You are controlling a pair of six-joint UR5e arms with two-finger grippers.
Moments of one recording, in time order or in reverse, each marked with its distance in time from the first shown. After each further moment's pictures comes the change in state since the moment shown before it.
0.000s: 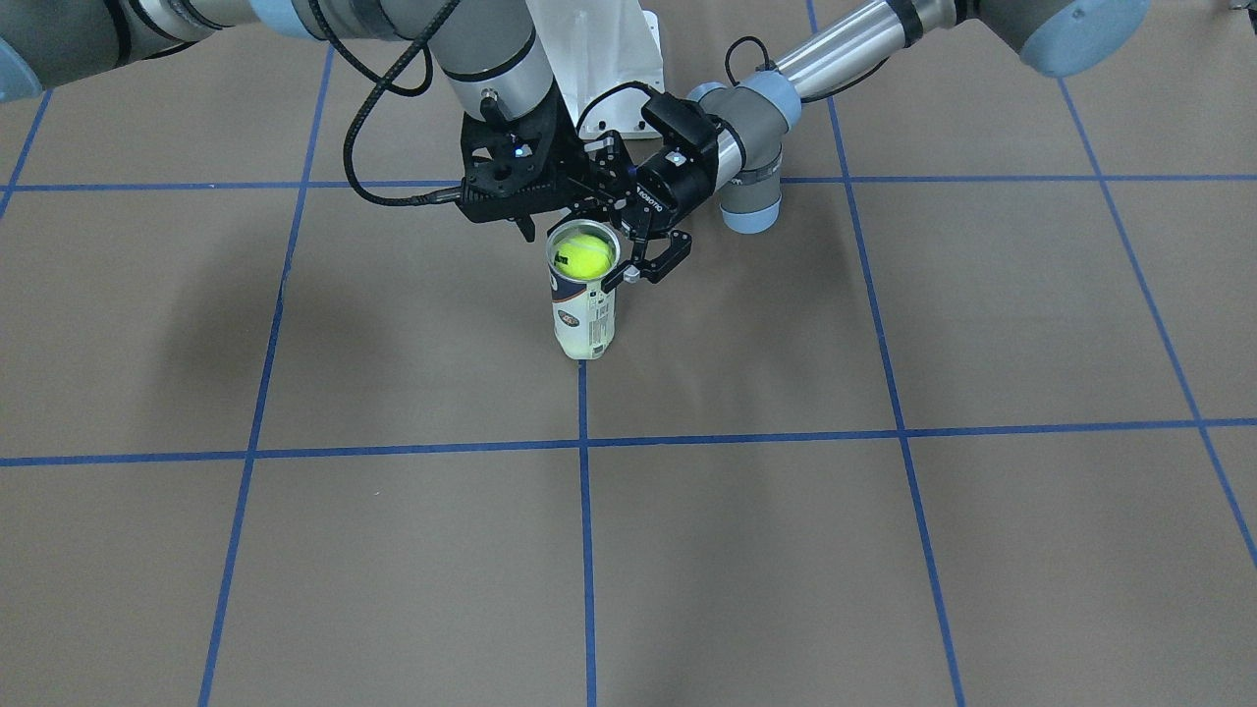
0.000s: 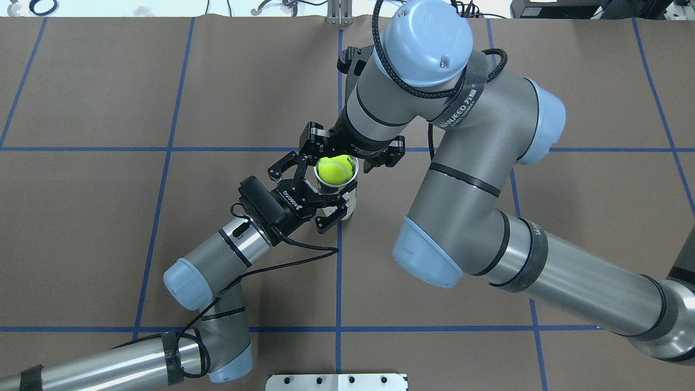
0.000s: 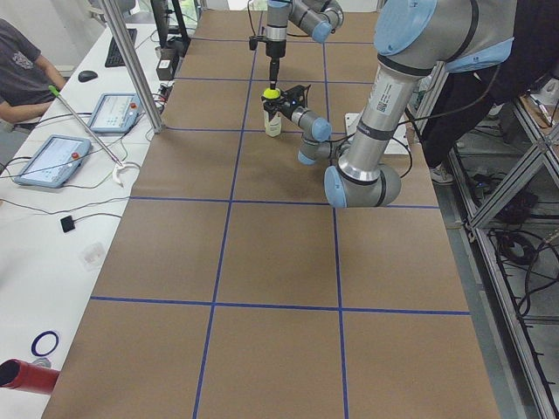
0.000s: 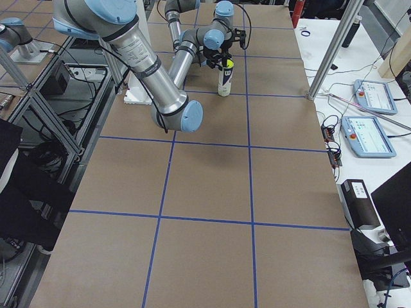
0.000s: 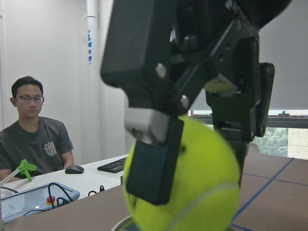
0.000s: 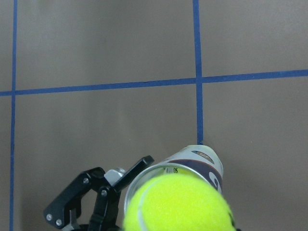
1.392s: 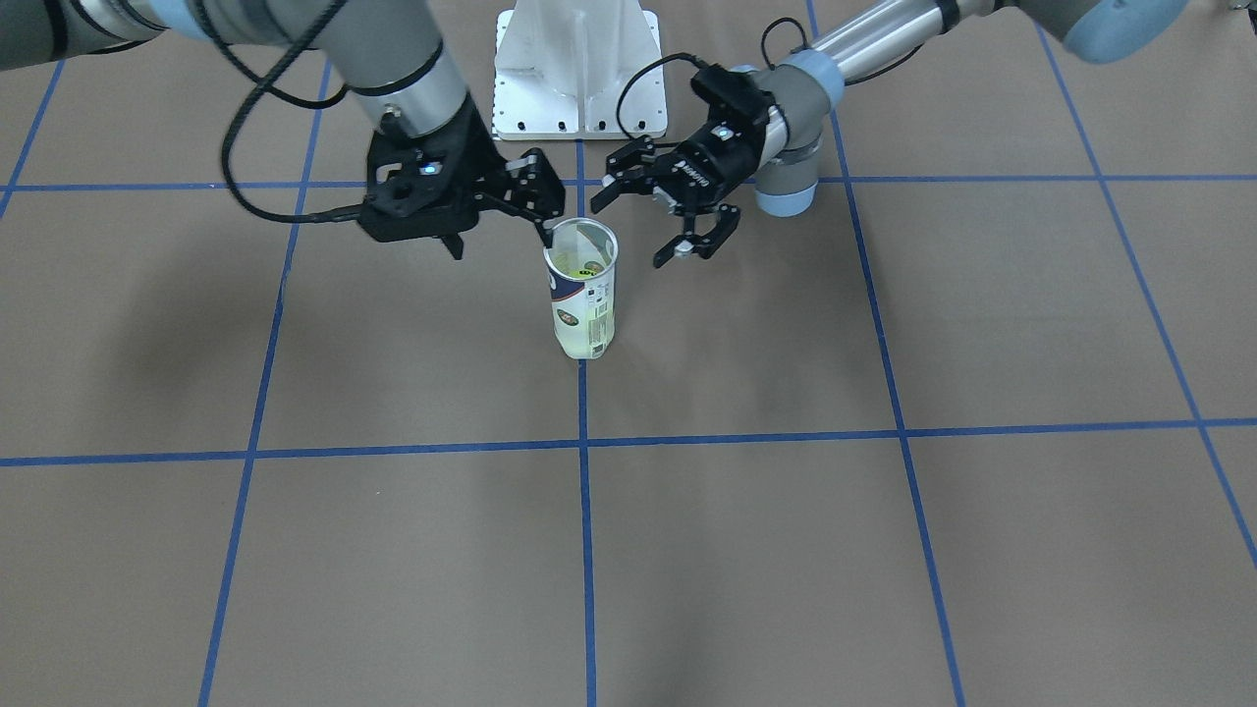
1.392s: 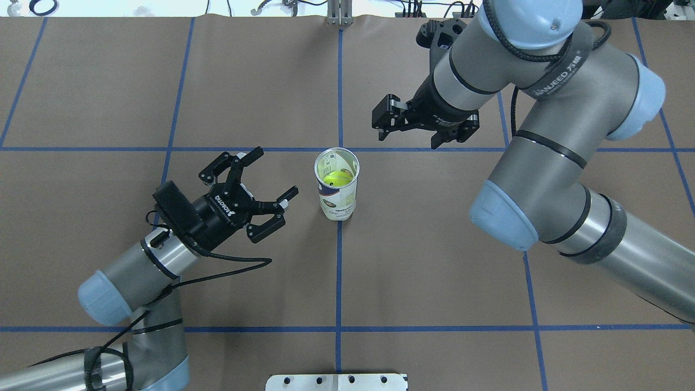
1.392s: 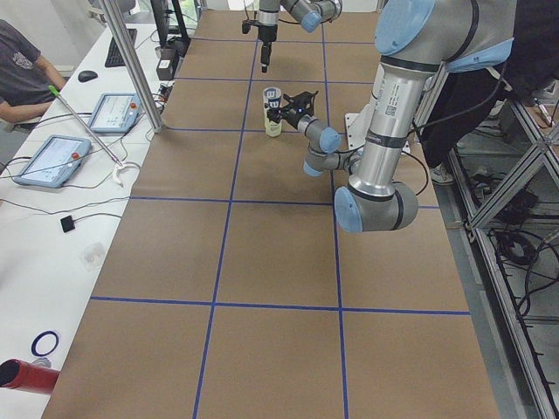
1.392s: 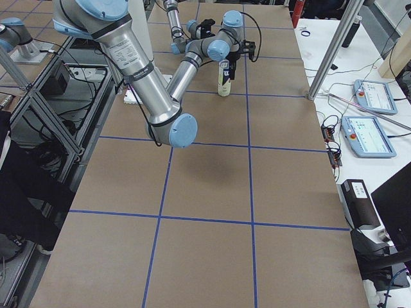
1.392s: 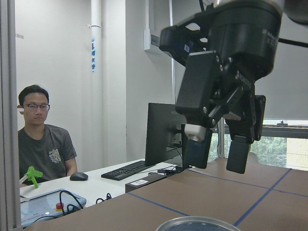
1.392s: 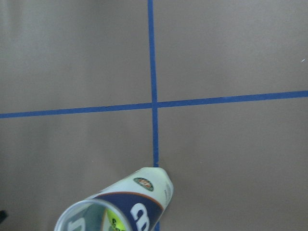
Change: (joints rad) left arm -0.012 0.286 -0.309 -0.001 0.000 -0.003; right arm 0.164 -0.186 0.089 0.008 0.094 -0.105
